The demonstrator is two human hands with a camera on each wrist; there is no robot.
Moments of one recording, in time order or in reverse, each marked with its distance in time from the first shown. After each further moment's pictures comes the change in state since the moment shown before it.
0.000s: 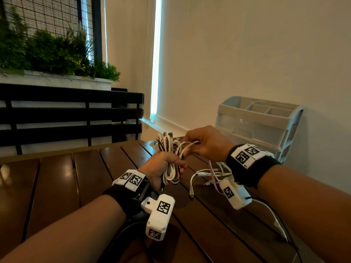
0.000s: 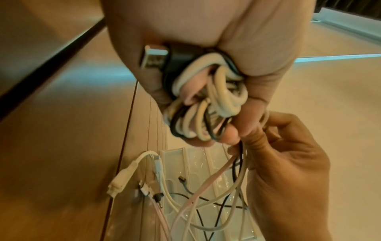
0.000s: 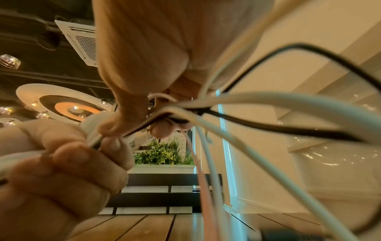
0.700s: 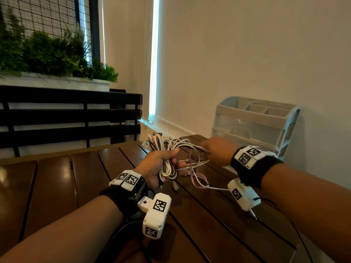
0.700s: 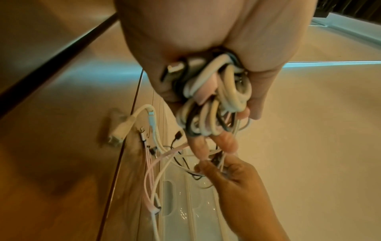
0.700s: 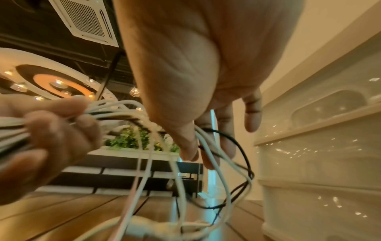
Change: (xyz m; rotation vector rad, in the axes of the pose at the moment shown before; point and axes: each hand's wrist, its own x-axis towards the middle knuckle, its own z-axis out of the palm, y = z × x) left_hand 0.008 -0.001 -0.005 -0.243 0.019 0.058; right_hand -0.008 0.029 -0.007 -0.615 -0.264 0.333
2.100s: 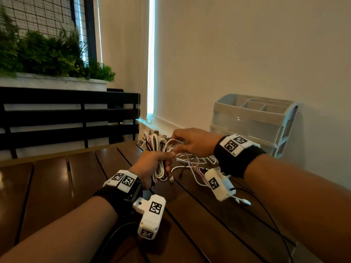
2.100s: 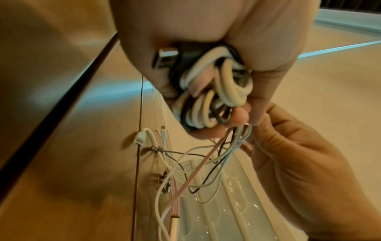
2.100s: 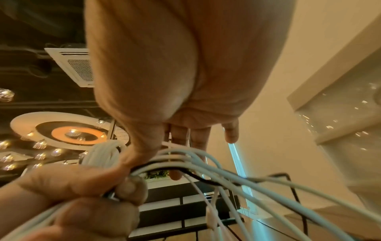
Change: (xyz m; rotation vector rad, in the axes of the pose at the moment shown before) left_hand 0.007 -0.002 -0.017 0.262 0.065 0.111; right_hand 0.019 -0.038 -0.018 0.356 -0.017 -0.275
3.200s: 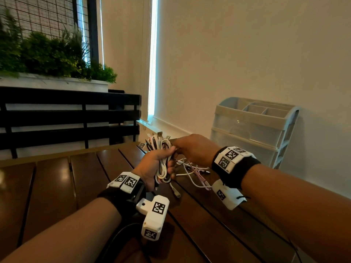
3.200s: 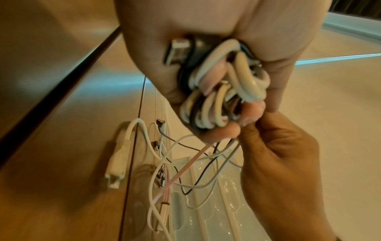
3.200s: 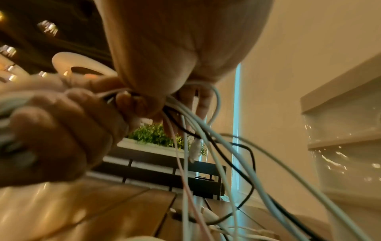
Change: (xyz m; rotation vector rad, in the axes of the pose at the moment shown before) left_hand -0.008 0.007 0.004 -0.190 -0.175 -0.028; right_hand 0.006 0.004 0.024 -0.269 0.207 -0.168
